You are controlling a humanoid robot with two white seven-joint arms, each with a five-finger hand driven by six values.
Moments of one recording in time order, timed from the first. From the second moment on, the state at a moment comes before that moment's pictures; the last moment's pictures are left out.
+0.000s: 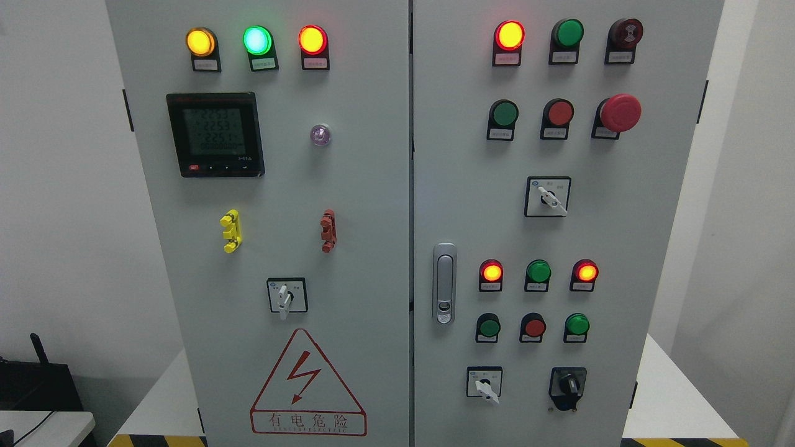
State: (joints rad) left arm 0.11 0.01 0.15 -0.11 0.05 -0.06 -0.13; right arm 0.12 0.12 0.00 -0.11 0.00 0.01 -0.06
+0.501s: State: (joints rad) left arm 0.10 0.02 0.16 -0.11 0.05 -0.06 -0.13; right arm 0.12 0.12 0.00 -0.11 0.00 0.01 -0.06
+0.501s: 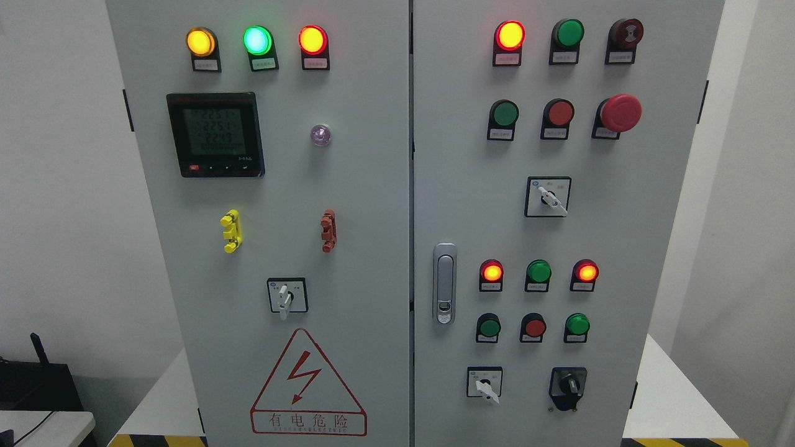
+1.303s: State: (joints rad) left arm 0.22 0.06 0.28 -0.34 0.00 -0.14 -0.09; right arm 0.12 0.12 0.00 -0.11 0.00 0.01 -0.06
